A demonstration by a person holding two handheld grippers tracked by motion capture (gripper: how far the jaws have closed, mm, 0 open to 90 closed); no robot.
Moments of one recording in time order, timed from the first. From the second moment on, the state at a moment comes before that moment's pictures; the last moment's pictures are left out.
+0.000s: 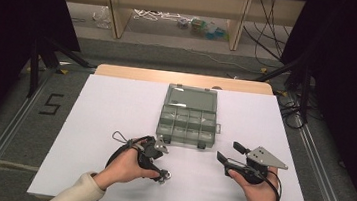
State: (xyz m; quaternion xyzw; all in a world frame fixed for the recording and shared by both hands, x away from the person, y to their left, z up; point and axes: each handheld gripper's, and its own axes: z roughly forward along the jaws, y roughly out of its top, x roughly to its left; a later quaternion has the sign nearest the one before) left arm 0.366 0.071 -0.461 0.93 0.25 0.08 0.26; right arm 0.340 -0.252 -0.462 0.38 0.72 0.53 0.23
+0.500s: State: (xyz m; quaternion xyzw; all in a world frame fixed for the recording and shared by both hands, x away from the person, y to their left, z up) left arm 0.369 0.069 -0.464 0.93 0.26 0.06 0.25; right arm 0.339 -0.253 -0.462 0.38 0.73 0.53 0.23
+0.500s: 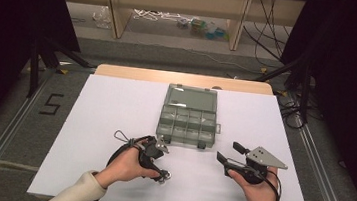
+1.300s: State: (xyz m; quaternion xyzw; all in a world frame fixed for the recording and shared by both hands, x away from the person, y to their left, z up) left arm 0.371 0.067 -0.466 0.95 0.24 0.06 0.21; right arm 0.341 -0.252 -0.465 0.38 0.72 0.53 0.22
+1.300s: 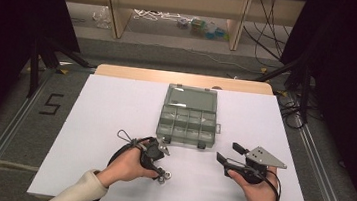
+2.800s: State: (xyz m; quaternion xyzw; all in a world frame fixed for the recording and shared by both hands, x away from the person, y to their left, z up) left arm 0.368 0.065 -0.466 0.95 0.24 0.04 0.21; right arm 0.342 -0.253 -0.466 0.38 0.72 0.53 0.23
